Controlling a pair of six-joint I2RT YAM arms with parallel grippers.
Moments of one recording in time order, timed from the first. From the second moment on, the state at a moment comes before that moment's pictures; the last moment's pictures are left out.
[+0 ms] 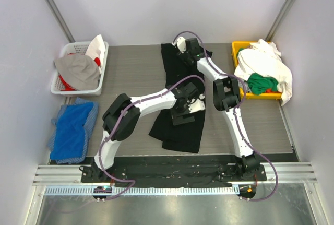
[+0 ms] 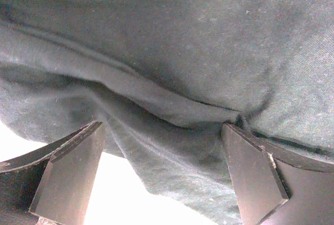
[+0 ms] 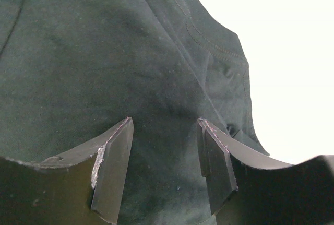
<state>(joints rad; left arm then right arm) -0.92 2.12 1.64 -0.79 -0.07 0.48 0.34 2.66 2.35 -0.29 0.18 -0.59</state>
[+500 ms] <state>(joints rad) -0.99 1.99 1.51 -0.81 -0.13 0.41 0.34 2.64 2.31 -0.27 0.21 -0.60</state>
